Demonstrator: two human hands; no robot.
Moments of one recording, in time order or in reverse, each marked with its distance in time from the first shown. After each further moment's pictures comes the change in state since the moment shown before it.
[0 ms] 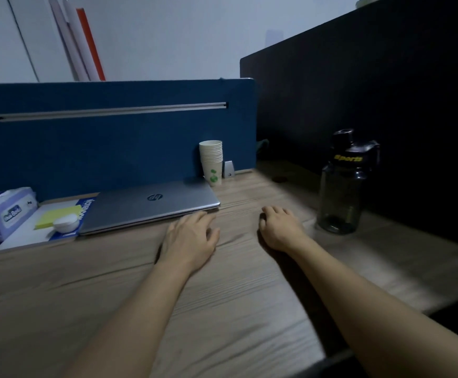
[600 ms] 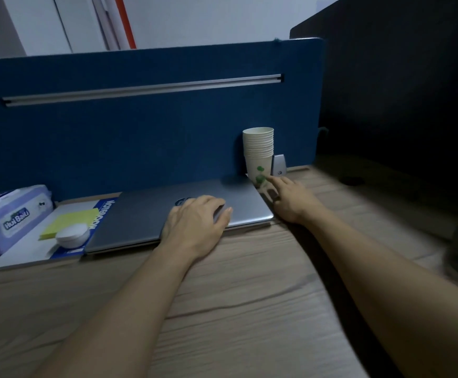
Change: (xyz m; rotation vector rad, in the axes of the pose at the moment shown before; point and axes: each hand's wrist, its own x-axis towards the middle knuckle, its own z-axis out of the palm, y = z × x) left_hand 0.100 -0.101 0.029 0.041 0.017 -0.074; right_hand 0.180 -0.060 0.048 0.063 -0.020 -0.265
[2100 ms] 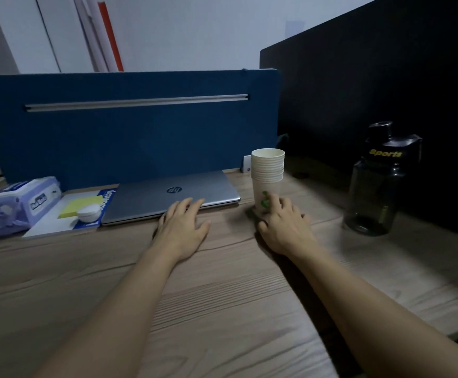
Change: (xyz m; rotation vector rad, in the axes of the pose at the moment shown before) left_hand -0.088 0.023 -0.031 -0.142 -0.109 -0.054; right_hand -0.185 -0.035 -0.026 -0.030 0.193 0.197
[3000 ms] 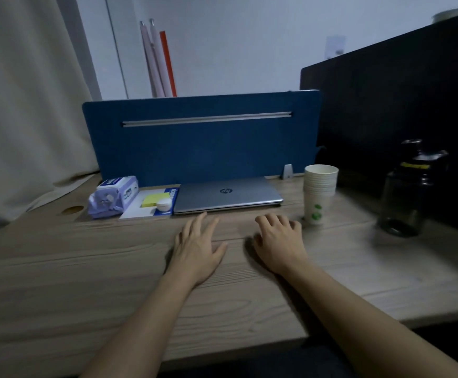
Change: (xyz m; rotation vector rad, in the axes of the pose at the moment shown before) left_hand -0.126 -0.033 -0.055 0.073 0.109 -0.047; right_hand -0.089 -0.104 -0.006 -0.135 0.057 -0.316
